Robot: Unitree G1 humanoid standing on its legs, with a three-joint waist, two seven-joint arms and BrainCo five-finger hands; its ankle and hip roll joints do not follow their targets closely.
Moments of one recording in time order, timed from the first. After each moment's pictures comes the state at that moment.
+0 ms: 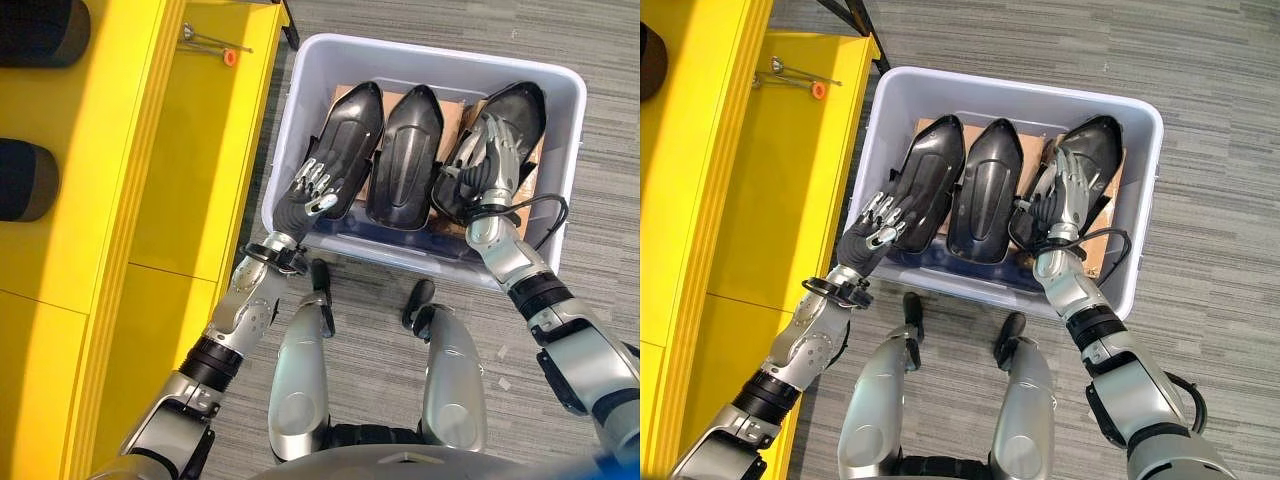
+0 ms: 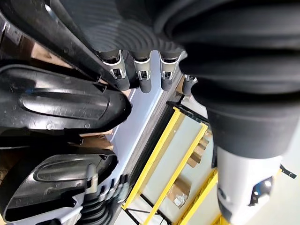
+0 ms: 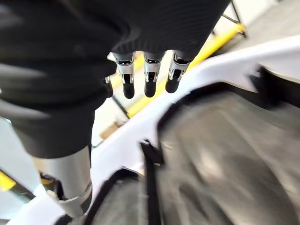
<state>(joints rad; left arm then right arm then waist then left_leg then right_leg) -0.36 0.38 -0.35 0.10 -0.87 -0.18 -0.13 -0.75 -0.45 0.44 0.60 -0.30 0.05 -0.69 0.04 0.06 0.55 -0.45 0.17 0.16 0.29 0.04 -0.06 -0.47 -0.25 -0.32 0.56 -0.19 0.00</state>
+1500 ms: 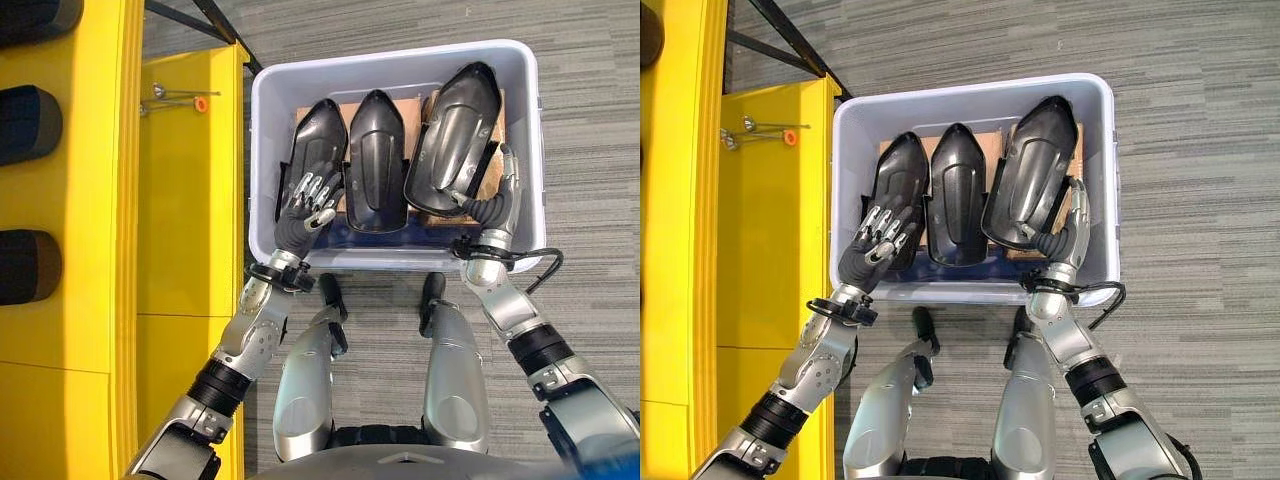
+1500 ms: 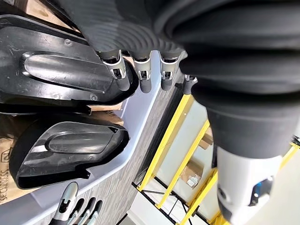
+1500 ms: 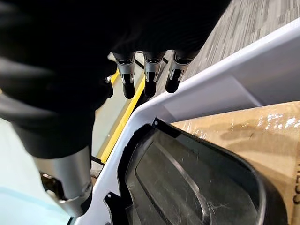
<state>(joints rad) -0.25 0.32 -0.36 0.06 -0.87 -0.27 -0.11 -0.46 -0.40 0.34 0.37 -0.09 -0.03 -0.82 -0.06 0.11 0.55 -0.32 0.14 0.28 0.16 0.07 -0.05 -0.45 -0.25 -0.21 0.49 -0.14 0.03</state>
